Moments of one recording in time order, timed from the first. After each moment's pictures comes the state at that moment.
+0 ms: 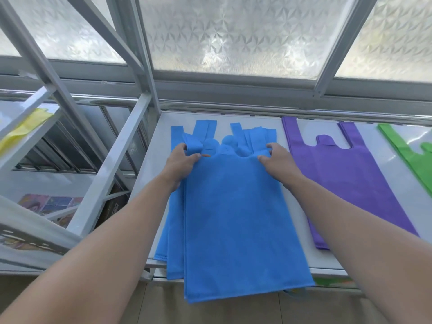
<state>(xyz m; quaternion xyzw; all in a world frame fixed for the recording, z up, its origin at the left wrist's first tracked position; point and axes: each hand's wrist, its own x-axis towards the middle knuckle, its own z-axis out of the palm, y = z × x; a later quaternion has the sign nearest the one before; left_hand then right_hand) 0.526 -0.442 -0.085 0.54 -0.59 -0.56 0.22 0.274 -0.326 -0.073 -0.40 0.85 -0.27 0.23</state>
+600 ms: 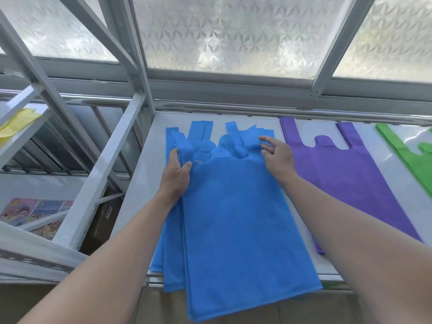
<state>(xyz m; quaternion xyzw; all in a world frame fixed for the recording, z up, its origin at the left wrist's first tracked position) 0.528 -0.422 -0.108 0.52 -0.61 -0.51 0.30 0.265 -0.338 -0.090 -0.37 0.79 -0.44 0.21</state>
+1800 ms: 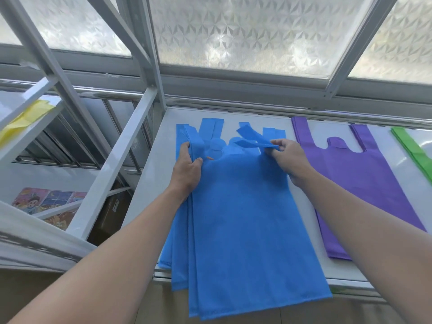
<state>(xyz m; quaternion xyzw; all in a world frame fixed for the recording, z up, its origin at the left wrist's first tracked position) 0.531 -0.422 -0.100 0.52 -0.62 -0.51 0.28 0.258 -0.347 -0.084 -0.34 0.77 -0.44 0.31</state>
